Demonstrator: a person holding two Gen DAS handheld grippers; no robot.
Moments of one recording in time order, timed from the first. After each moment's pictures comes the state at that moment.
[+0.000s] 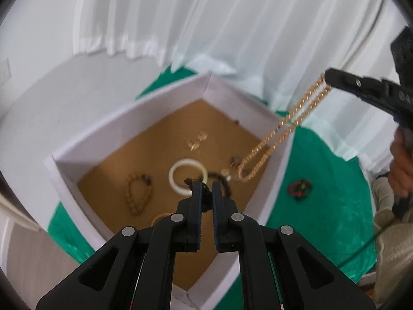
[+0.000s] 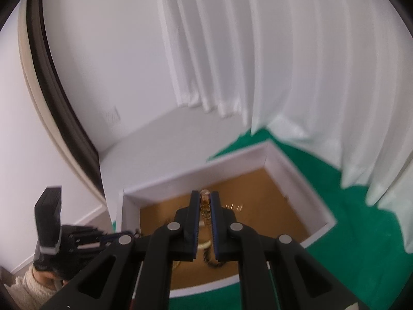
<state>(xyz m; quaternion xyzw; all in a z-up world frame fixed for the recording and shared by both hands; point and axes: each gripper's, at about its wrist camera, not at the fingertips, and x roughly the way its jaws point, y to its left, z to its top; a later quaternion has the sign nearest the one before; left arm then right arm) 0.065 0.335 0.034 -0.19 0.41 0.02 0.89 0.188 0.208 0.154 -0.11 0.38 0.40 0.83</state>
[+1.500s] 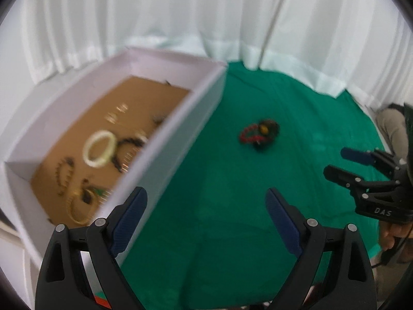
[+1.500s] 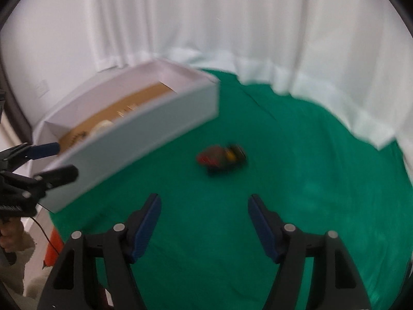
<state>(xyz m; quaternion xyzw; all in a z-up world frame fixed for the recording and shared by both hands) 0.073 0.135 -0.007 -0.05 0.45 -0.04 0.89 0.102 -0.050 0.007 -0.10 0.43 0.18 0.88</state>
